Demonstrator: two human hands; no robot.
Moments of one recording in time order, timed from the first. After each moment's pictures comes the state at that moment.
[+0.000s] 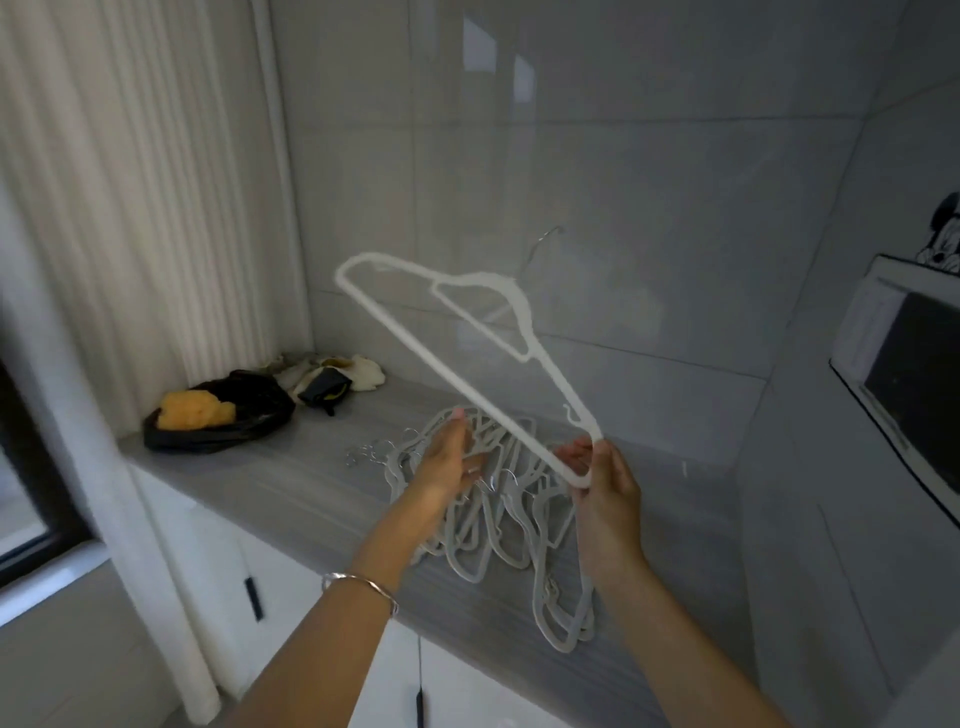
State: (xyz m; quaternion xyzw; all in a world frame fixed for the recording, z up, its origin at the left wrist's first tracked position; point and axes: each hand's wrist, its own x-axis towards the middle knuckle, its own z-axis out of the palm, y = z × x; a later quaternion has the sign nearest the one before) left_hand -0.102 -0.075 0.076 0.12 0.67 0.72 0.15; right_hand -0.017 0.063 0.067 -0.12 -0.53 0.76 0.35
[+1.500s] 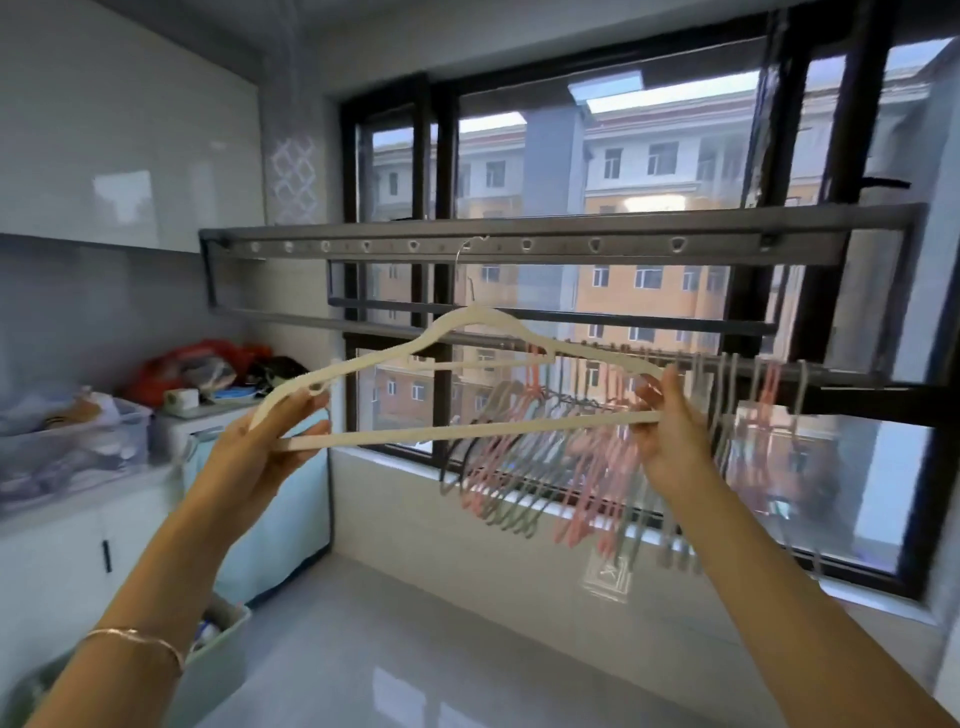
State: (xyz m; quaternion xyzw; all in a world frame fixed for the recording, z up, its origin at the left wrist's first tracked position) left_hand 0.948 -0.554 0.237 -0.24 0.49 0.55 -0.63; right_hand 0.595 -0.478 0.259 0.24 -0.34 0.85 -0.34
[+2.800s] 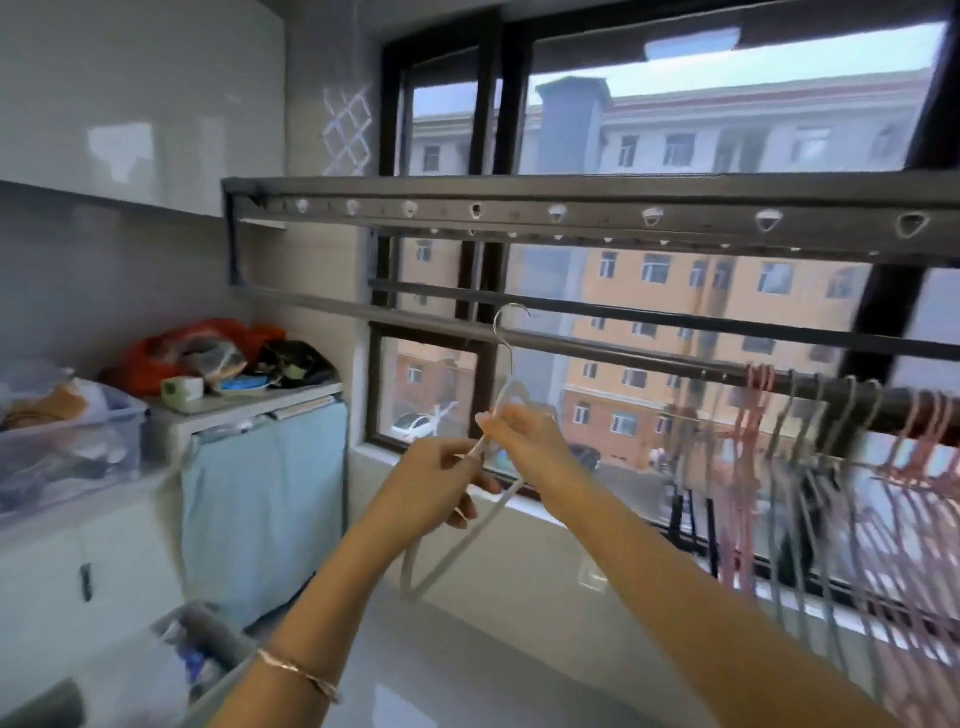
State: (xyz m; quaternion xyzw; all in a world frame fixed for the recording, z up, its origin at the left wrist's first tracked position) left_hand 0.946 -0.797 0.219 -0.34 0.71 0.47 -0.40; right_hand 0.810 -0.797 0.233 0.56 -0.57 0.54 -0.26
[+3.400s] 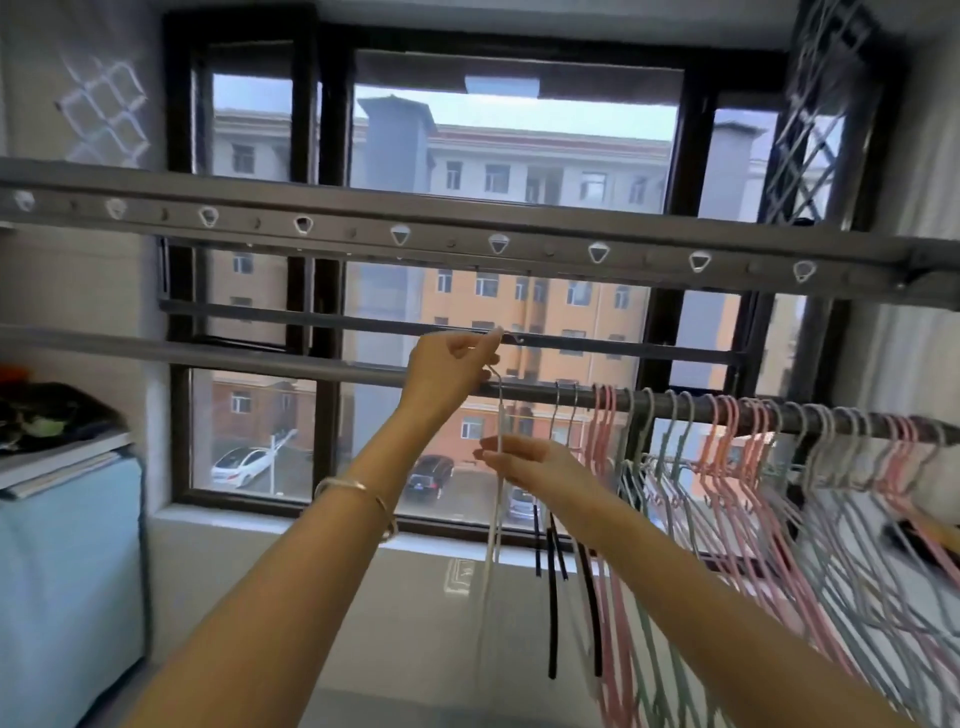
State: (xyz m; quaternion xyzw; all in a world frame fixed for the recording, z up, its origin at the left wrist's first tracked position) left_hand 0.791 -0.857 0.317 -0.16 0.76 0.42 -0.48; right_hand 0.688 -0.761 0.250 0.50 -0.67 0.51 -0.22
